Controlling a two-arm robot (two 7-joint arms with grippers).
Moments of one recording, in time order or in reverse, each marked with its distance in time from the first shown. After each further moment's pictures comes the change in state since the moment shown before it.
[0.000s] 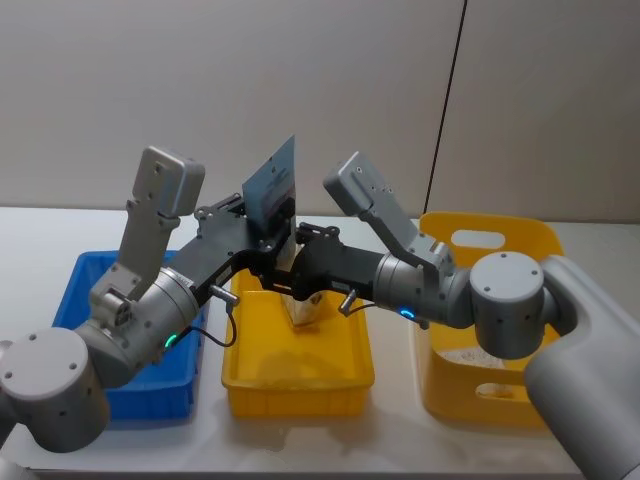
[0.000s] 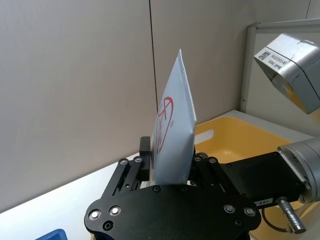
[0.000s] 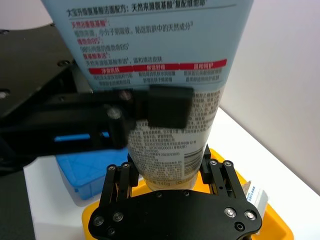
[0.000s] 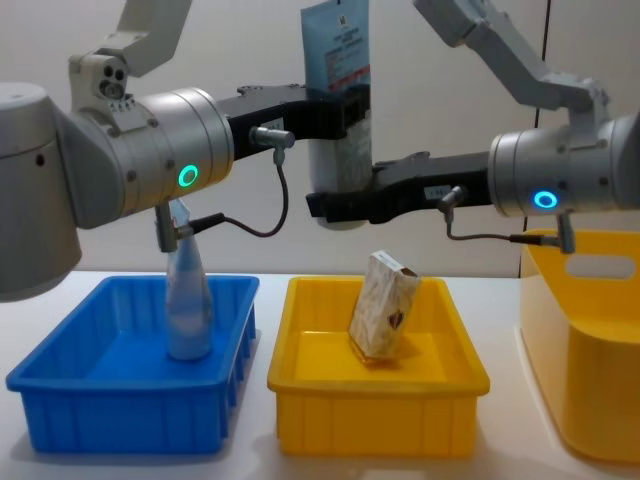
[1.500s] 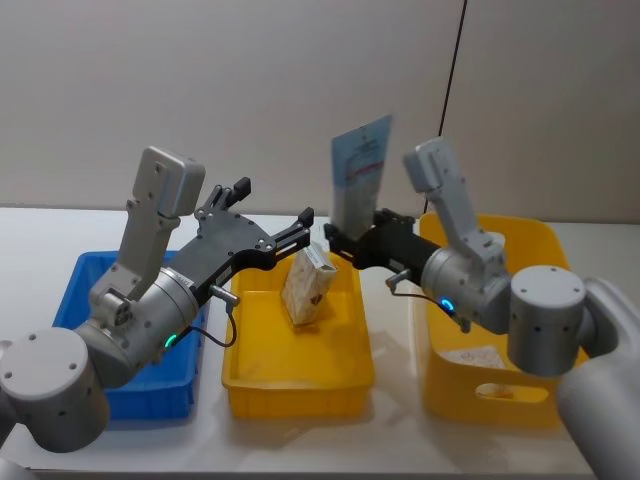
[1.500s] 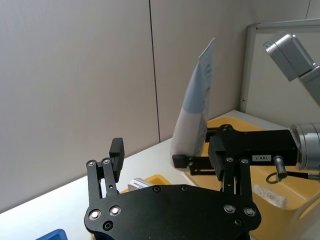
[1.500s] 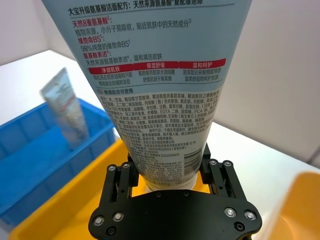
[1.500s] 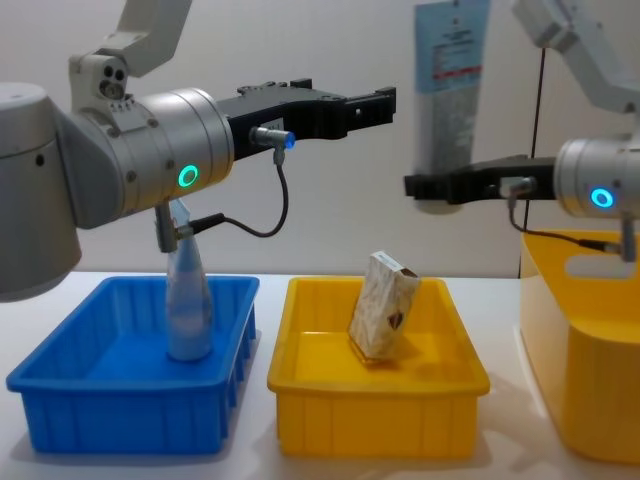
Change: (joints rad) left arm 0.000 0.000 0.000 0.000 0.000 0.000 0.000; right arm -0.082 0.010 0.132 -0.063 0.077 0.119 -0.276
